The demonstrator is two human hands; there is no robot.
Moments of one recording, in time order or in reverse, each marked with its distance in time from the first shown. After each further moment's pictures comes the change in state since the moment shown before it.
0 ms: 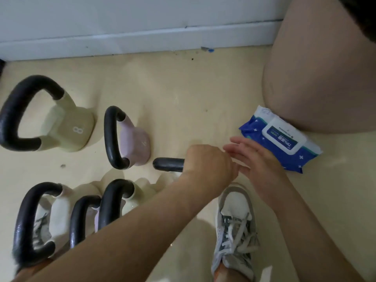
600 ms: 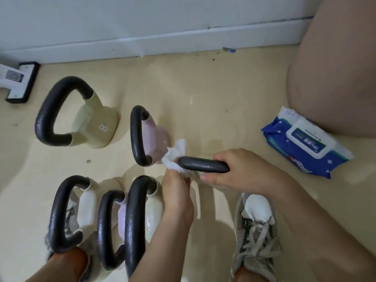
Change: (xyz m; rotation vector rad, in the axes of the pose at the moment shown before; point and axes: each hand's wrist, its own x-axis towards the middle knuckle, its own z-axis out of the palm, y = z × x) left_hand -0.056 -0.028 0.086 -2.169 0.644 -1.058; right_hand 0.003 -0.033 0.069 -1.209 -0.438 -0.198
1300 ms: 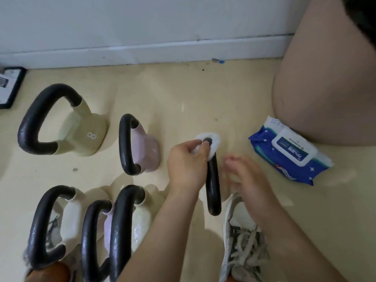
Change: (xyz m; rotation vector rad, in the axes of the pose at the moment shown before) left_hand -0.005 0.043 0.058 0.610 -0.119 0.339; right_hand -0.023 0.010 0.021 1.063 0.410 0.319
